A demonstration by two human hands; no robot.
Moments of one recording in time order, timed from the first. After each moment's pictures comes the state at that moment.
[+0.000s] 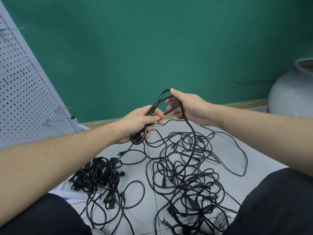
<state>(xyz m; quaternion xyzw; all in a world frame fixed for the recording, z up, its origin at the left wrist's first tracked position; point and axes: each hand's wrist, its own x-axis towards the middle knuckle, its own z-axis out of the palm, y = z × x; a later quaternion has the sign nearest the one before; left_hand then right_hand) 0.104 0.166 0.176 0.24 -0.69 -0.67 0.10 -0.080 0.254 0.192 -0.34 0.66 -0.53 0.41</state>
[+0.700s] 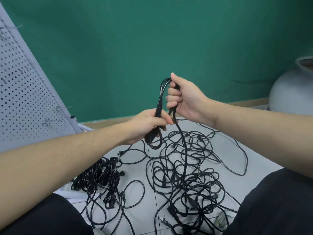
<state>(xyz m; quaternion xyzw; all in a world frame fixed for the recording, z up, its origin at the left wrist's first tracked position) 0.089 0.181 0.173 0.24 -0.73 -0.64 0.11 -0.060 0.247 0.214 -0.23 0.45 -0.69 0.52</state>
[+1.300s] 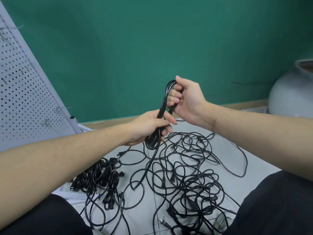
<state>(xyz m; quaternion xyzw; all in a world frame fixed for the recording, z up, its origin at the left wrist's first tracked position) 0.086 0.190 0.176 0.23 -0.69 -0.68 0.09 -0.058 0.246 0.210 -0.19 0.42 -0.73 0.50</state>
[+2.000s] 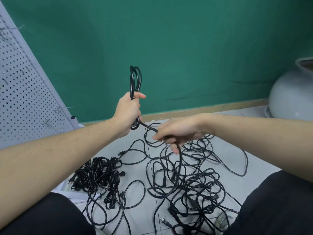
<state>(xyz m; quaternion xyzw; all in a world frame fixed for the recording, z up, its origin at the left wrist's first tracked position) 0.092 0.147 0.181 0.41 -0.65 -0.54 0.33 -0.044 0.266 0.177 -0.49 0.64 -0.17 0.56</state>
